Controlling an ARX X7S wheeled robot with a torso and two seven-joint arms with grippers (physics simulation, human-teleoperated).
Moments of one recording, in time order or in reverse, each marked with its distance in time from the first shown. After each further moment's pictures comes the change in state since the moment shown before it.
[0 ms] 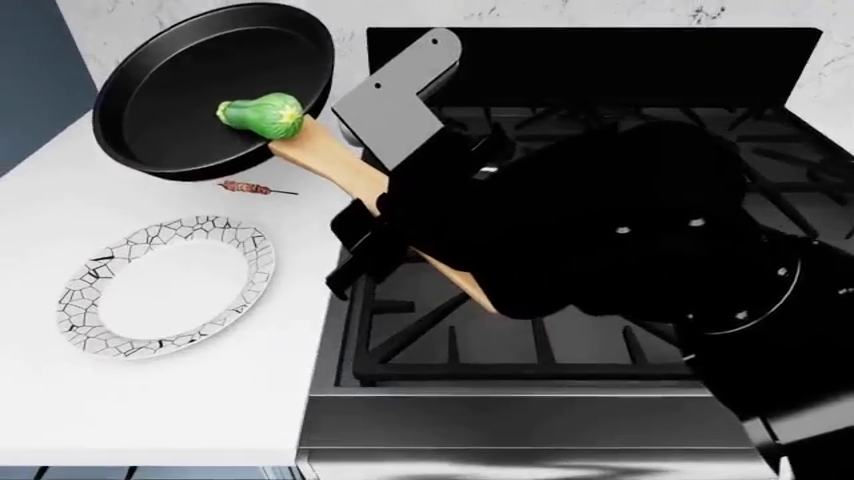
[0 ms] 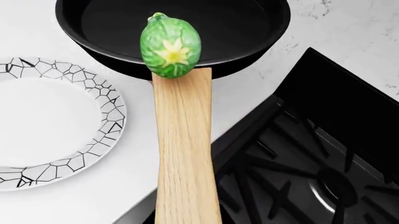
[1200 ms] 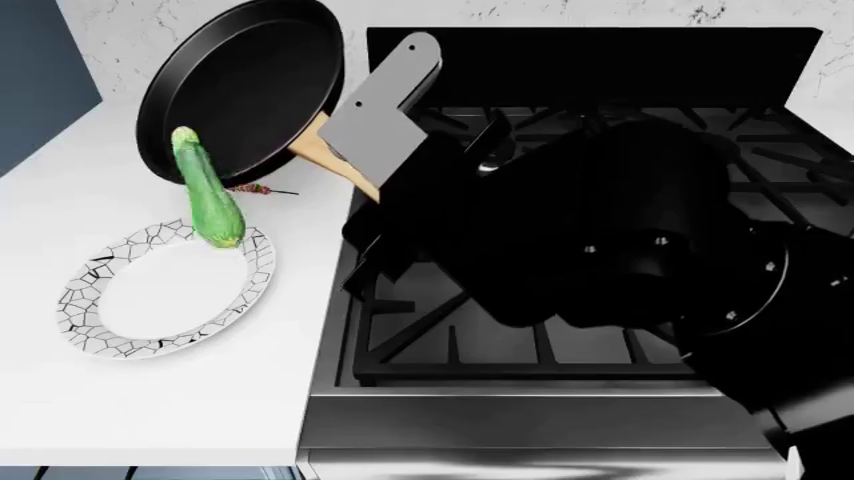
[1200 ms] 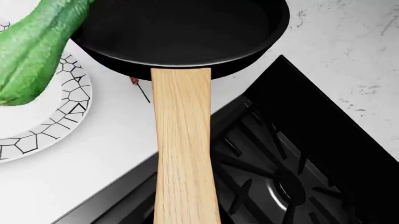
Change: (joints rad) left arm 0.016 -0.012 0.010 -0.003 0.007 0.030 -0.005; right arm 0.062 -0.006 -0.123 -0.022 -0.071 0.028 0.047
